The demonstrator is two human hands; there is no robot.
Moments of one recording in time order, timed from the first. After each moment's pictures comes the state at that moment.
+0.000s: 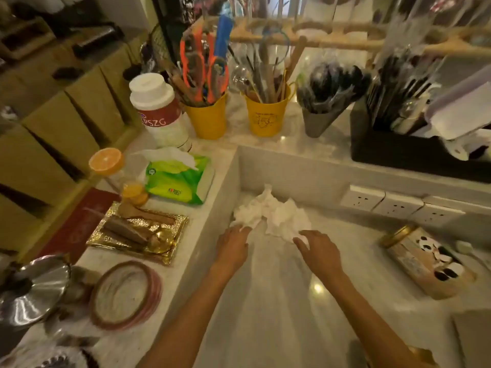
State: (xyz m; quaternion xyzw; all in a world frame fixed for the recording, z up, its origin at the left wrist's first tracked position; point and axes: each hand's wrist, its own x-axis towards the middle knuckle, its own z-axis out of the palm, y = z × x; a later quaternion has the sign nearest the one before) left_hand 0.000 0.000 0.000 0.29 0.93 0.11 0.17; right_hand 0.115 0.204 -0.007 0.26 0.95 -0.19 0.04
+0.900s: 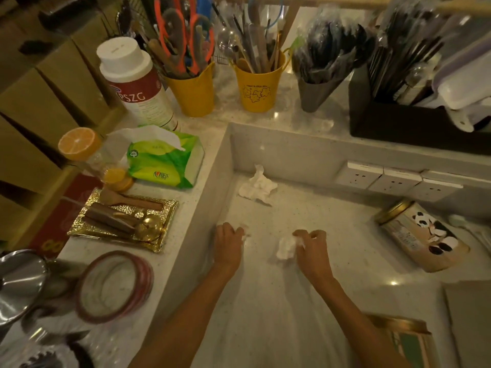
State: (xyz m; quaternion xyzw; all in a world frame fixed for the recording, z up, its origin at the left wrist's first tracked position) left_hand 0.028 -0.009 -0.068 0.25 0.96 0.04 0.13; right_hand 0.156 0.181 -0.066 0.34 0.87 -0.35 -0.01
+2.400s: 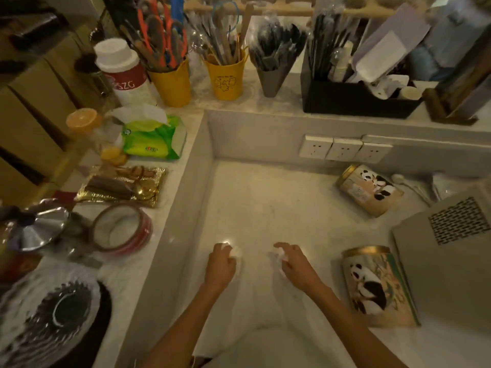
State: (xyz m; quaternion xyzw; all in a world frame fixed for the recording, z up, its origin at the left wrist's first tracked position) left_hand 0.159 -0.073 -0.055 0.20 0.91 0.28 0.24; right_hand 0.292 0.120 -0.048 0.25 0.87 -0.42 0.07
